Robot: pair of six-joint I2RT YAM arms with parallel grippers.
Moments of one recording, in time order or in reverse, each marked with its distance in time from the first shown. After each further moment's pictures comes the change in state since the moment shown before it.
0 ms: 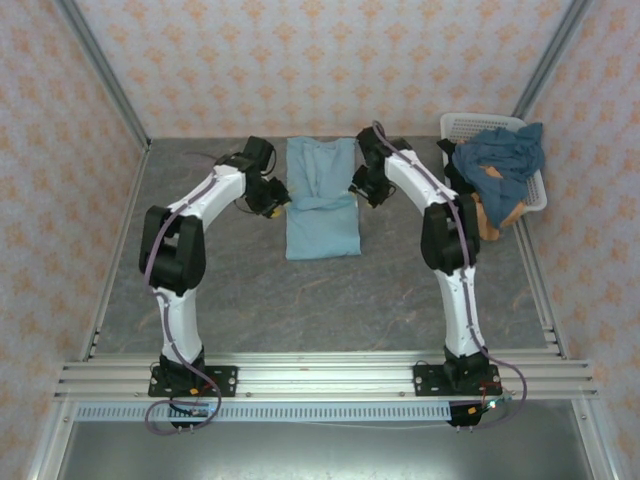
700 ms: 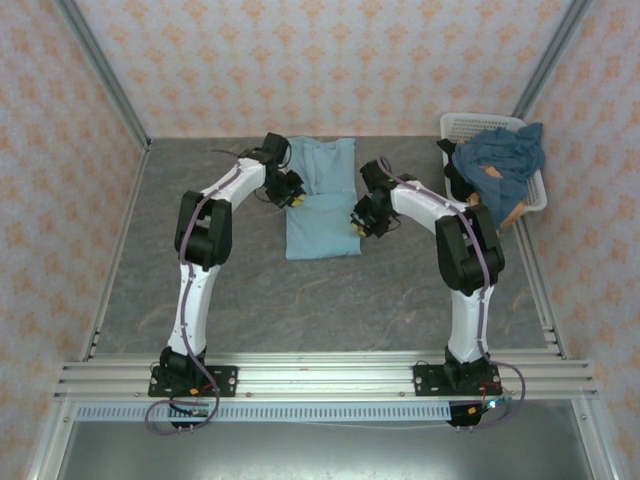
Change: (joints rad) left arm 0.002 0.413 0.418 0.003 0.090 -0.025; right arm 0.044 -0.238 -0.512 0.283 -0.093 0.169
